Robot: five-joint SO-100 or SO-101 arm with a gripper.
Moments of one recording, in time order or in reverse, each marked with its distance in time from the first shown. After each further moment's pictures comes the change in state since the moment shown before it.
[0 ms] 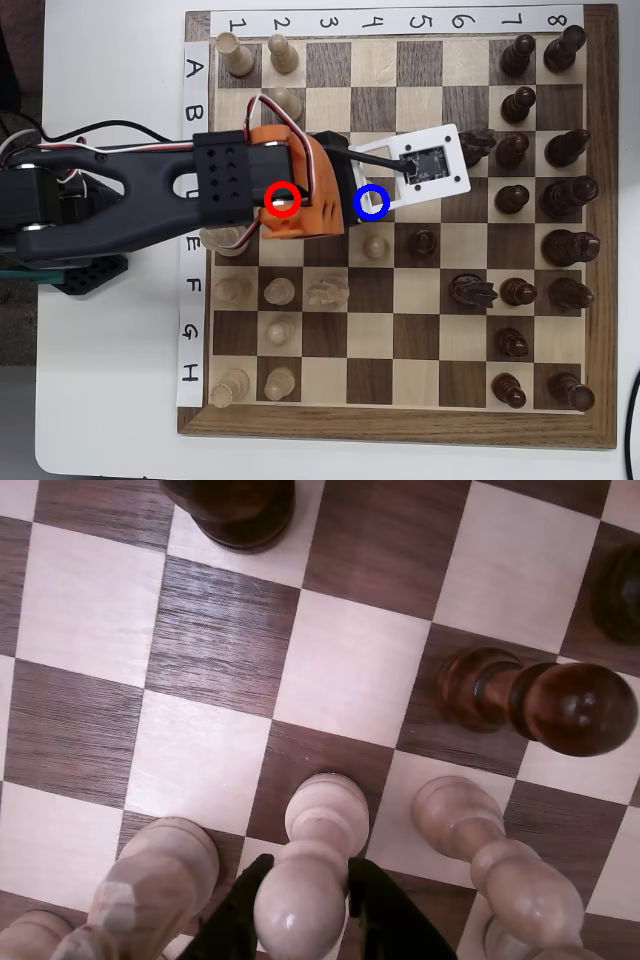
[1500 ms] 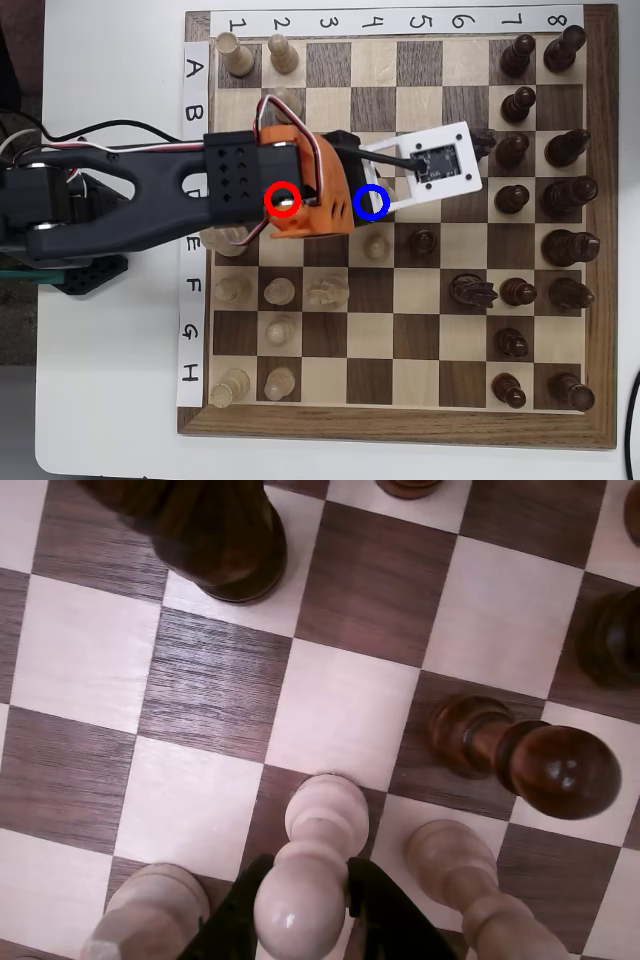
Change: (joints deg) arm 0.4 -2.5 -1.1 -4.6 0.0
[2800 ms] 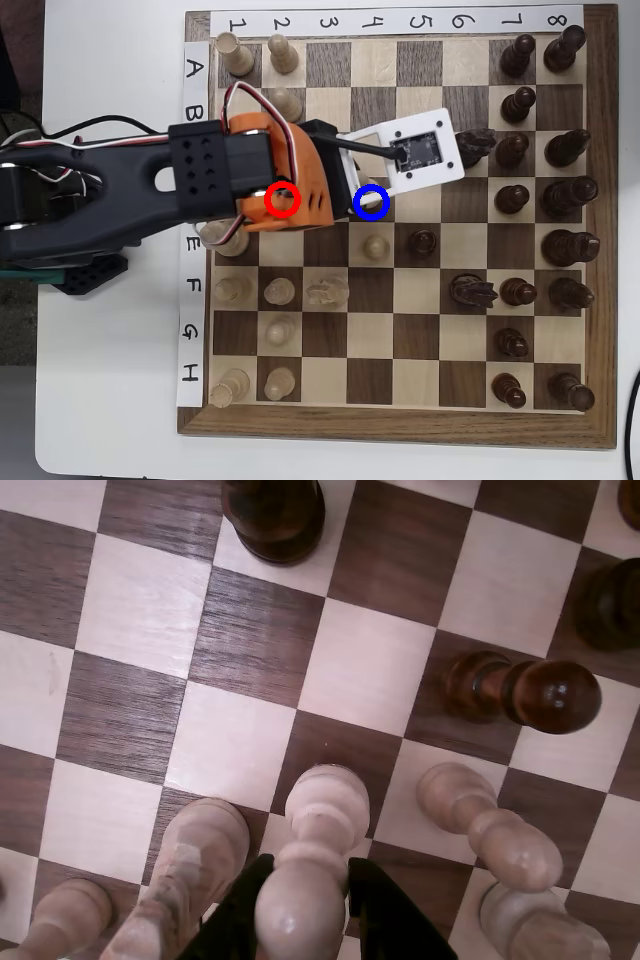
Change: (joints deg) arm -1.8 7.0 0.8 7.9 0.0
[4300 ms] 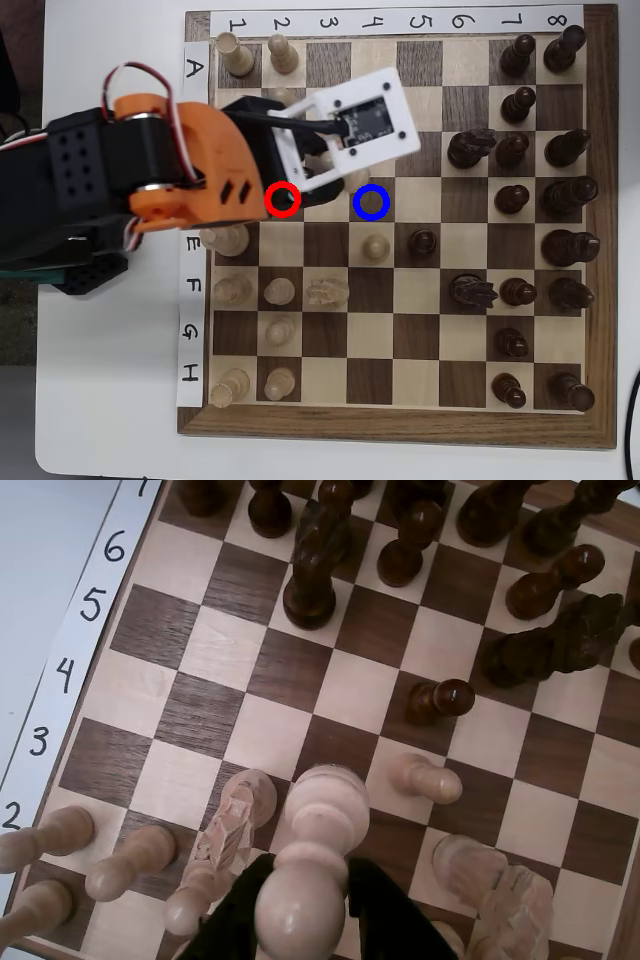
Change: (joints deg) arm -1.3 18.4 -1.7 9.8 -1.4
